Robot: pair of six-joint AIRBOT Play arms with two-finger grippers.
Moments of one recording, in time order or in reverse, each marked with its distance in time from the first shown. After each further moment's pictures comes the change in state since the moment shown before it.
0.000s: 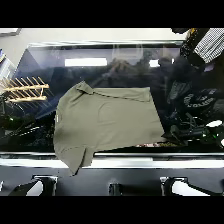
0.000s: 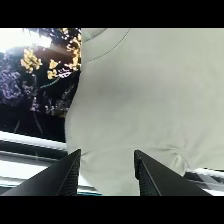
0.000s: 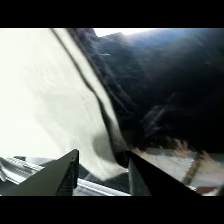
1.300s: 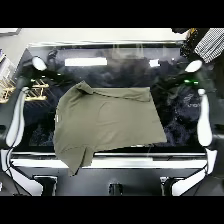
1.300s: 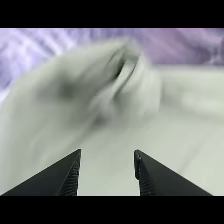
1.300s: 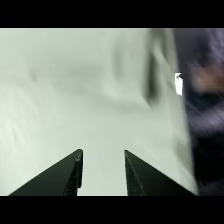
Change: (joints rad) left arm -0.315 -0.907 0.955 -0.003 0.176 0.029; right arm 0.353 -0.431 1.093 -0.050 0.173 0.370
